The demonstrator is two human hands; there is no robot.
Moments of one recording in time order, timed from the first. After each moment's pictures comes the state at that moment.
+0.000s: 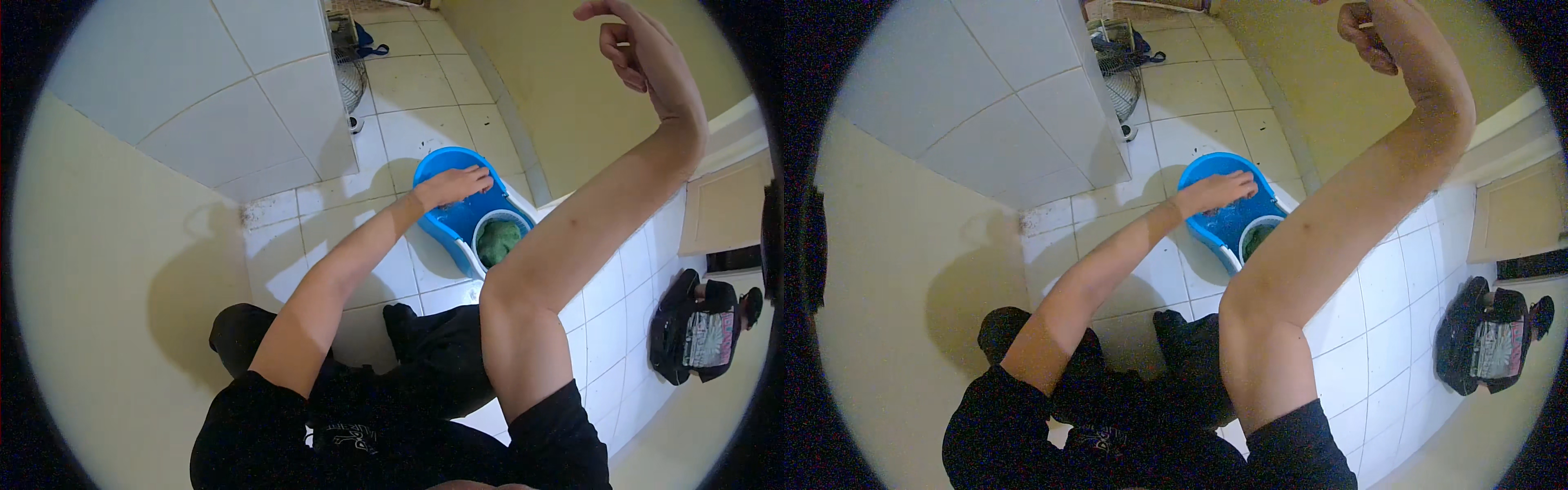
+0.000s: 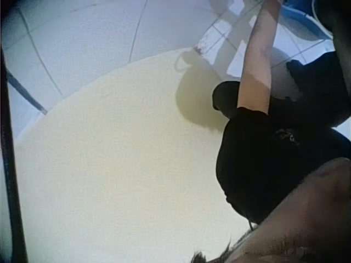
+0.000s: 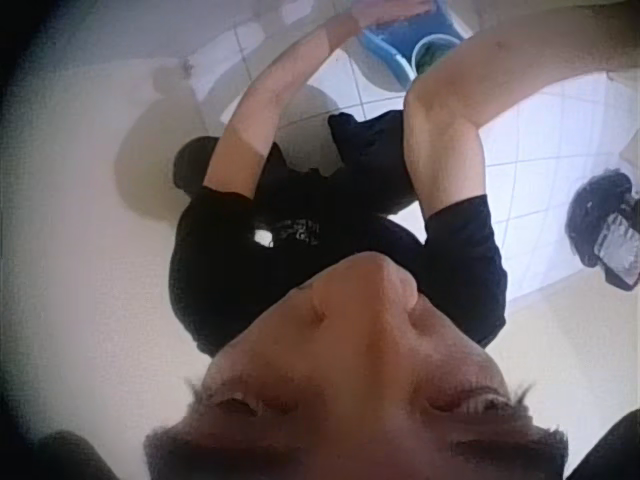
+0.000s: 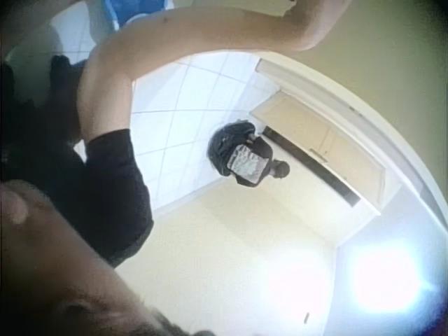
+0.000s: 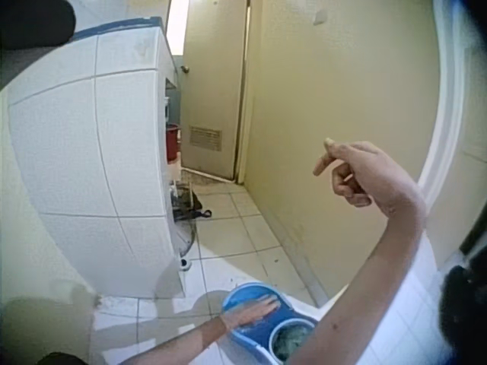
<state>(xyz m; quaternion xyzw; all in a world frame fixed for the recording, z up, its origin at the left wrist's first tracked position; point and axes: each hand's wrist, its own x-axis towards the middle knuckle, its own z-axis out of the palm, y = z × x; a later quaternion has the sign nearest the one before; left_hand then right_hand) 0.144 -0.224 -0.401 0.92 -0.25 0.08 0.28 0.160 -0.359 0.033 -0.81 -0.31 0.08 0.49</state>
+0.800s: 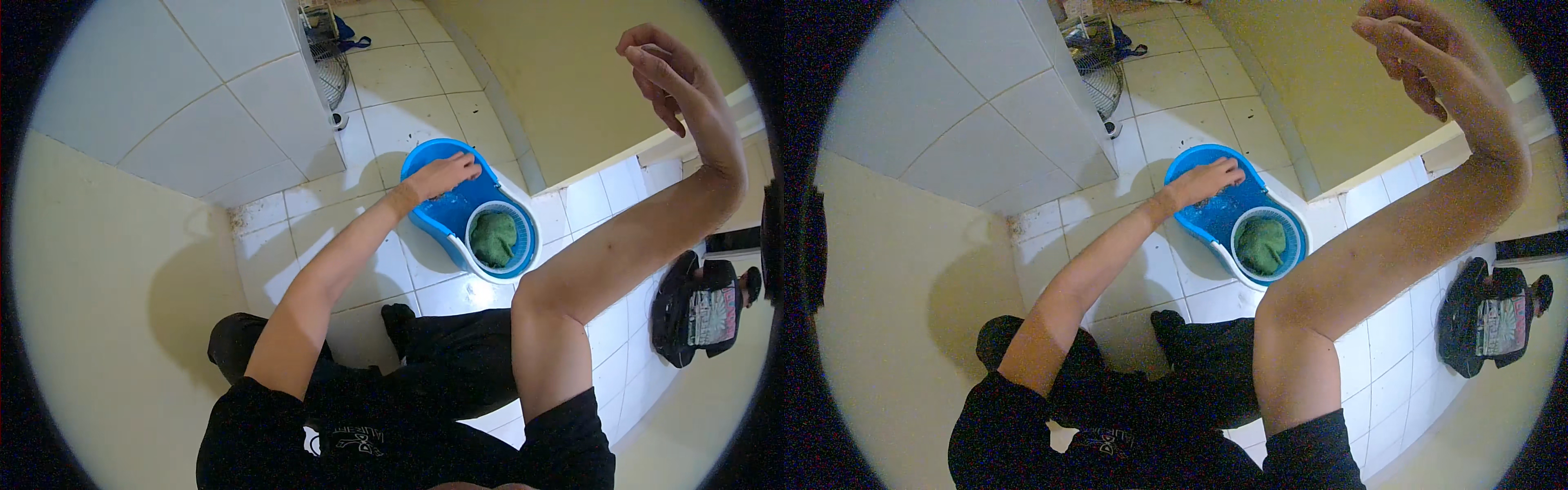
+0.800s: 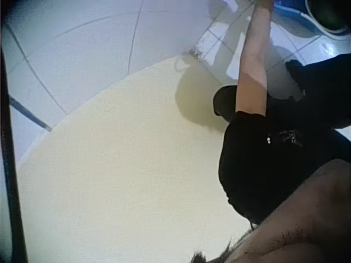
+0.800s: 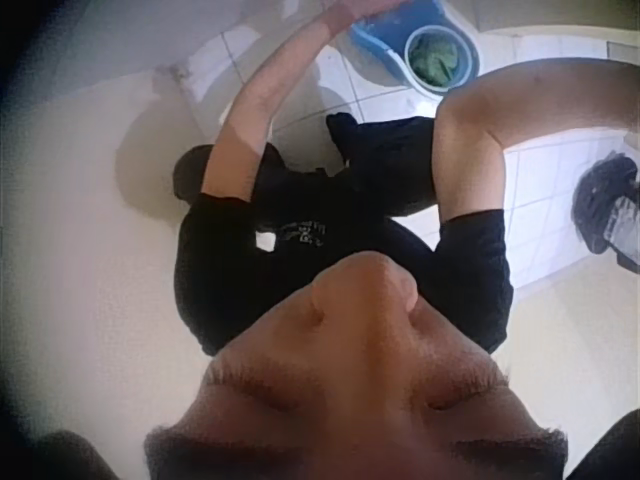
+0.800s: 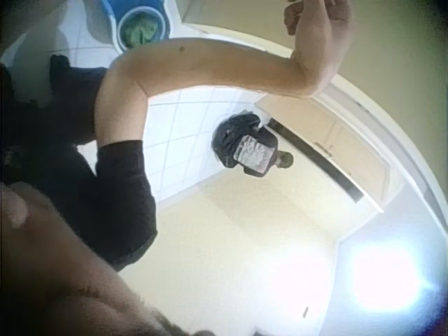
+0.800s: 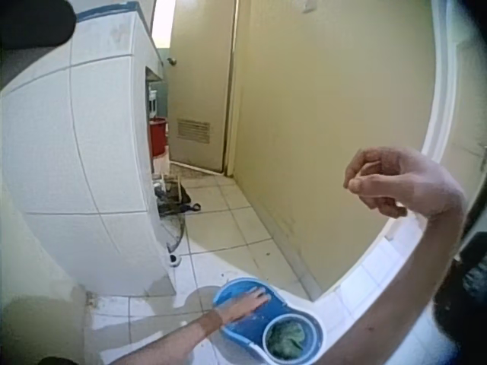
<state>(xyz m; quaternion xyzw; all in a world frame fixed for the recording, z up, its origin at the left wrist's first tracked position) 0.150 -0.224 -0.410 0.94 -0.24 0.10 0.20 0.208 -0.437 0.021 -0.87 -0.41 0.01 0.26</state>
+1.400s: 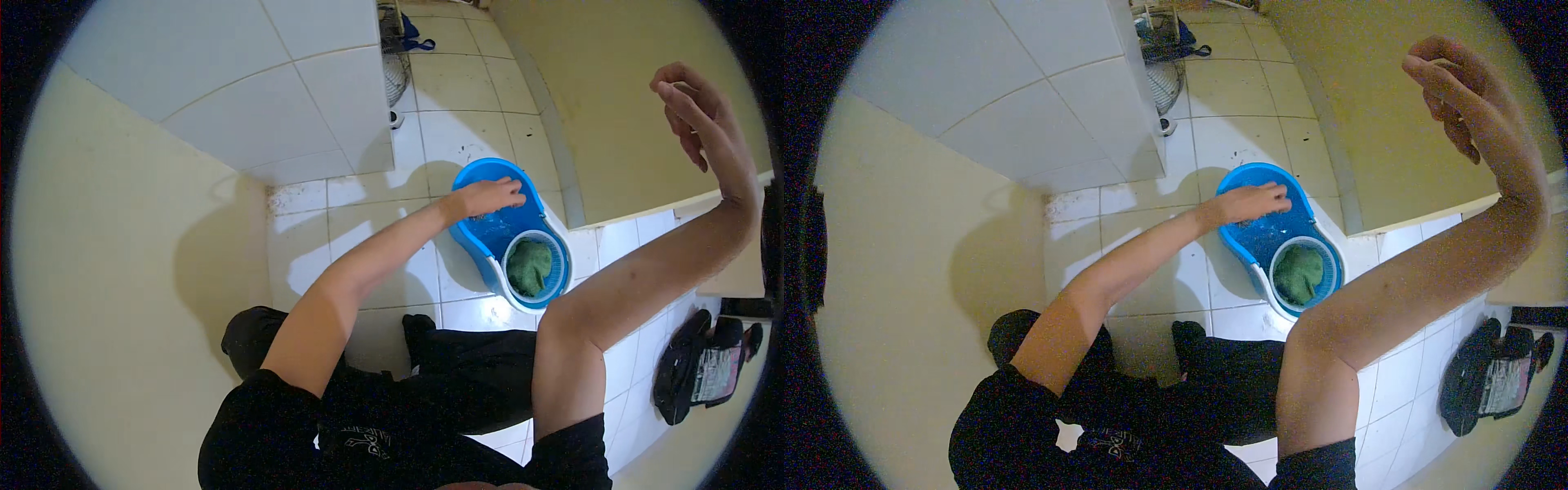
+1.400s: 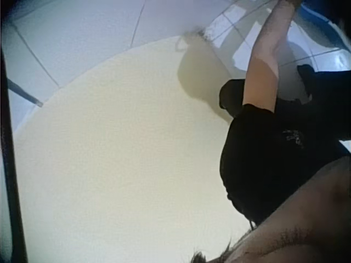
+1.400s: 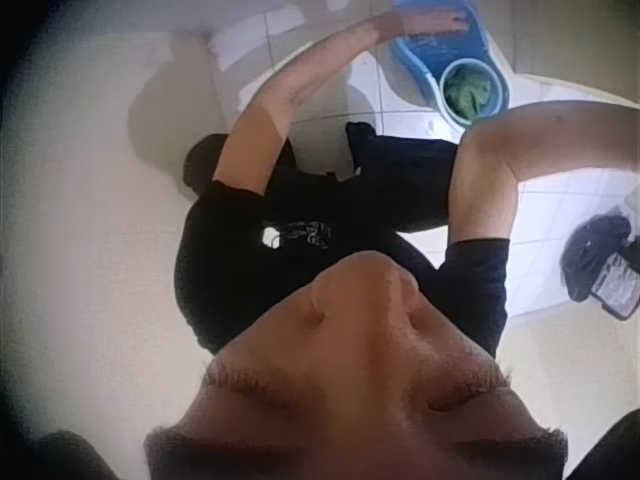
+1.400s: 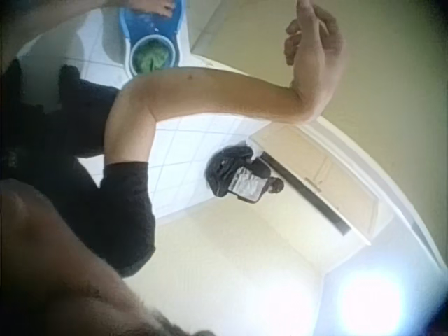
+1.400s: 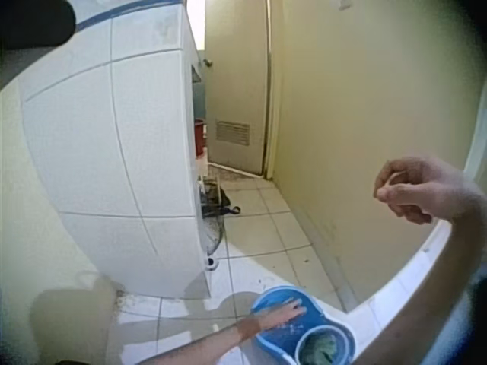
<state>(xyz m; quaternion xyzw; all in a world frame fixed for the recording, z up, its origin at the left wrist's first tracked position) 0.139 -0.215 -0.410 0.94 -0.25 0.07 0.22 0.213 -0.392 0.013 -0.88 -0.38 0.05 0.26</state>
